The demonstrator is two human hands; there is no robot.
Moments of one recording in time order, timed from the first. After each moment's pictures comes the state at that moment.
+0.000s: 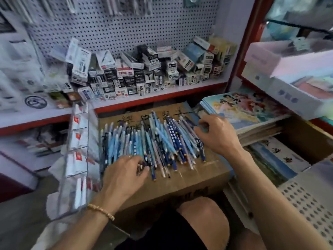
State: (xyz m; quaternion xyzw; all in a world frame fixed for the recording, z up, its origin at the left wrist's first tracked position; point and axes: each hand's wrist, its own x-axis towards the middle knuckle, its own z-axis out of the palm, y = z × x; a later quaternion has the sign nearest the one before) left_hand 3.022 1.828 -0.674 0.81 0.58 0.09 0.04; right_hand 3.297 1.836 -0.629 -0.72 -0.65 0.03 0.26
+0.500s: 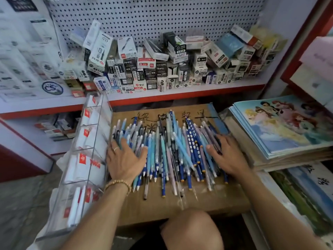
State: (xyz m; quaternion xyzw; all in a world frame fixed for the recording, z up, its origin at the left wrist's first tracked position) left_hand 3.001 1.922 -0.742 0.56 0.81 0.11 0.11; right_hand 3.306 1.924 -0.740 -0.73 -0.64 0.20 0.15
